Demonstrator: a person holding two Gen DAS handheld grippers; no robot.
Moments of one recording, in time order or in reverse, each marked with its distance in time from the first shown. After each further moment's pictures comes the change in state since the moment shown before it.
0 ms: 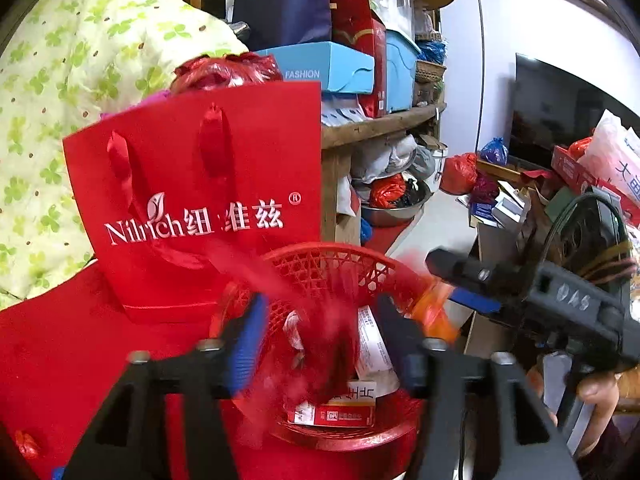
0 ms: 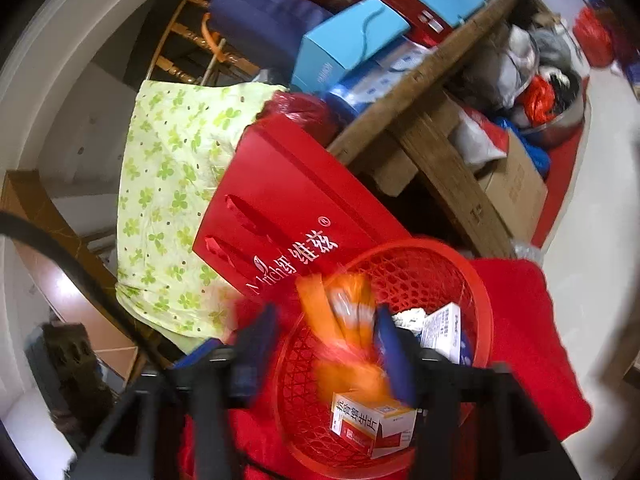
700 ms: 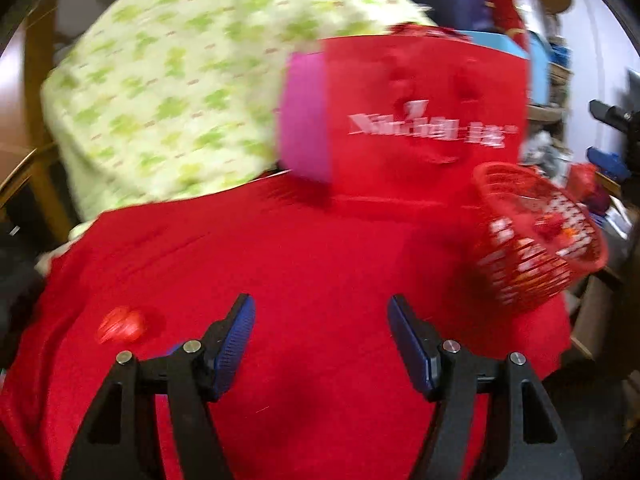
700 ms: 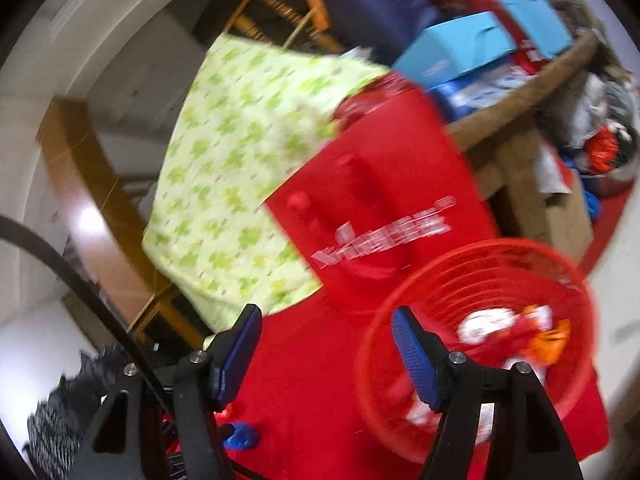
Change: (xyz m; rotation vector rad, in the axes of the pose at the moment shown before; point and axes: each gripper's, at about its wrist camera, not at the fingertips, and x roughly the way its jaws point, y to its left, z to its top) left arm -0.122 0.153 -0.159 -0.218 0.061 0.477; right arm 0.026 0.127 -0.056 -0.301 0.080 0.133
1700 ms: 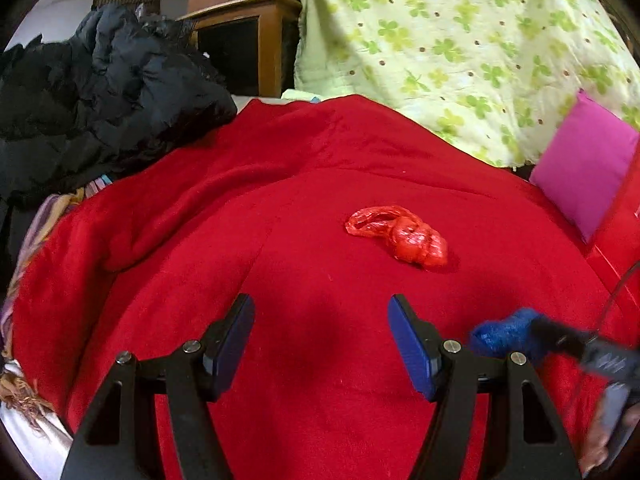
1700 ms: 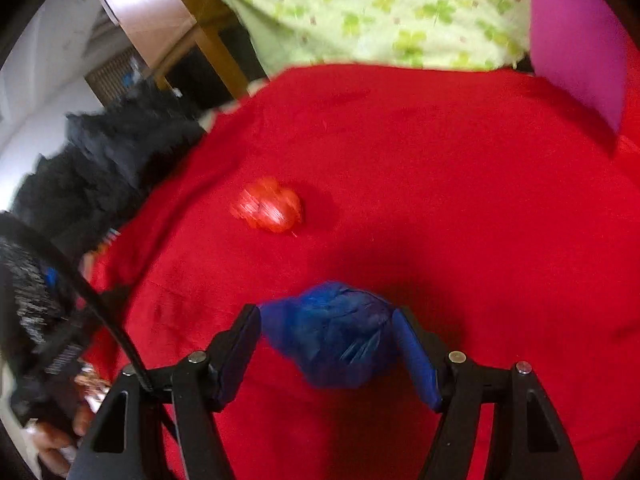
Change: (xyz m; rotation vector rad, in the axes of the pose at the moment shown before) left arm 0.008 0.271 -0.111 -0.603 0.142 0.427; right arm 0.344 0.187 -0.260 -0.375 0.814 0.071
